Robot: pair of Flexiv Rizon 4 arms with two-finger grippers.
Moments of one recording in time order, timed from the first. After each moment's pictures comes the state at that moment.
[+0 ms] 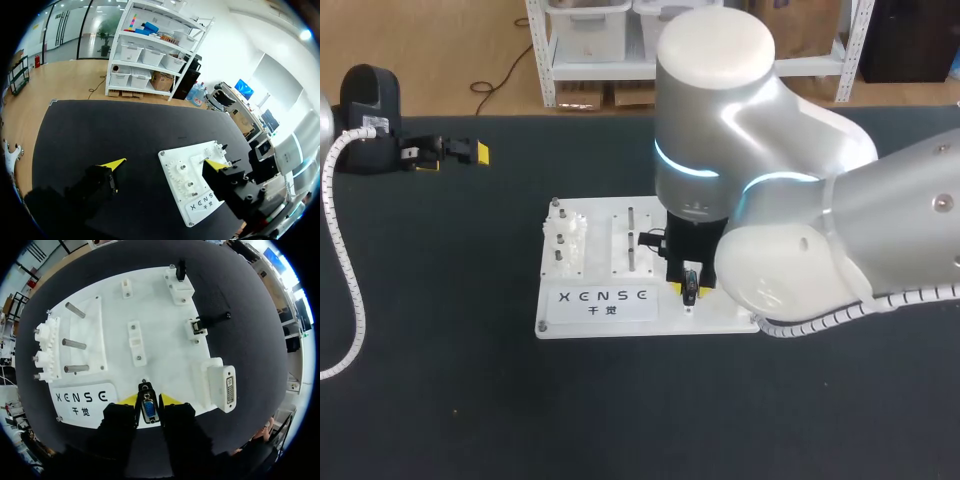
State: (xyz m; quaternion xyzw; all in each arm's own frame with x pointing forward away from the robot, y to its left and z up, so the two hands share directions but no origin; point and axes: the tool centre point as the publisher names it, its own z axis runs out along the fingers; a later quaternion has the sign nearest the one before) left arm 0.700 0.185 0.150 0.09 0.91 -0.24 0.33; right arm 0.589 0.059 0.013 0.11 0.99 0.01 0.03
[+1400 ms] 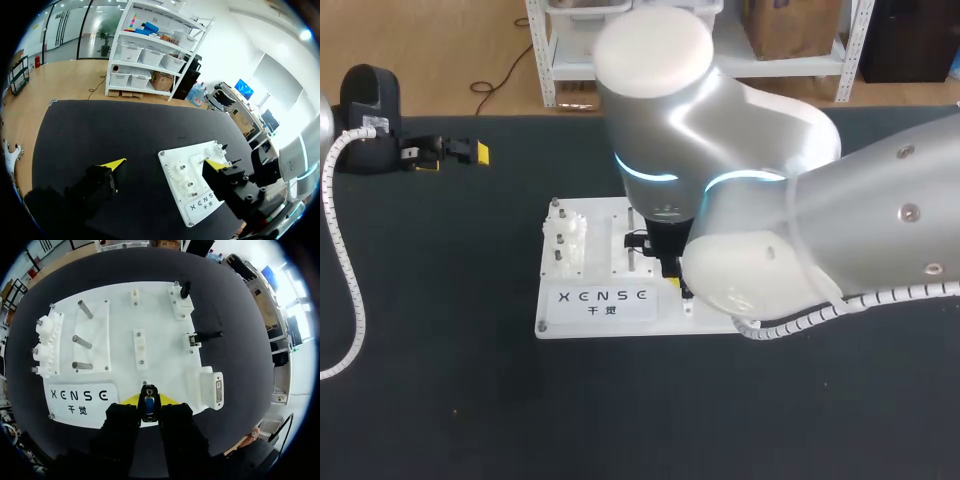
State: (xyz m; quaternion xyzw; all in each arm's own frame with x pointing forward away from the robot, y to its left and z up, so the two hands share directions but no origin) left arm 0.700 0.185 0.150 0.09 0.91 -0.24 0.33; right arm 0.593 0.061 0.028 0.06 0.99 -0.06 0.06
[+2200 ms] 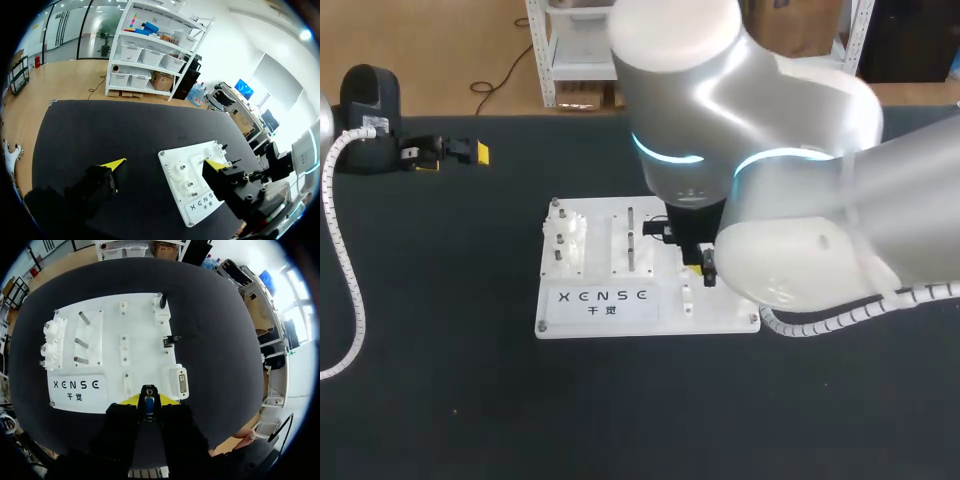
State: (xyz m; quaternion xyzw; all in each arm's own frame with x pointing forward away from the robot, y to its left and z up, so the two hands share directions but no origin) left arm 0.700 0.185 0.150 0.09 0.91 -0.24 0.33; right arm 0.580 0.033 0.070 0.05 0.99 -0.07 0.08
